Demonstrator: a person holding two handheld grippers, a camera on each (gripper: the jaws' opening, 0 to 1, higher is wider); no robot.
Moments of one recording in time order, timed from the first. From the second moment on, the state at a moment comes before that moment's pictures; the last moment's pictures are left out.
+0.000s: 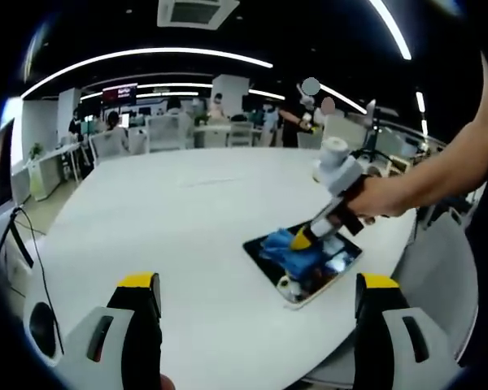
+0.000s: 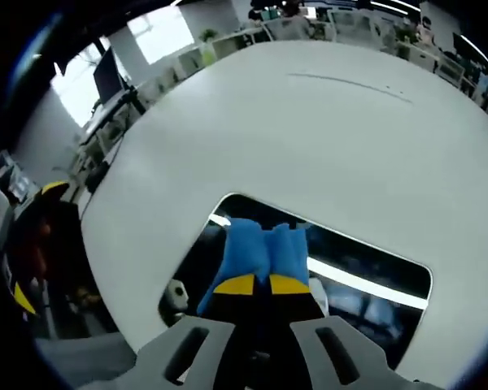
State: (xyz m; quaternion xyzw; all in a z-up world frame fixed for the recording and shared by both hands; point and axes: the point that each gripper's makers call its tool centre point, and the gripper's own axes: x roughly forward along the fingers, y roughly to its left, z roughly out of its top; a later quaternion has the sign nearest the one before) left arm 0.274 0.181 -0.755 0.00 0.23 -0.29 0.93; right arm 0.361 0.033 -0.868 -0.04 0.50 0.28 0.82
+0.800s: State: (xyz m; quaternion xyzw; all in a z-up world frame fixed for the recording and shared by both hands) left arm 0.274 0.178 -0.753 0.00 0.22 -0.29 0.93; right arm 0.325 0.033 -0.868 -0.04 0.51 0.30 0.81
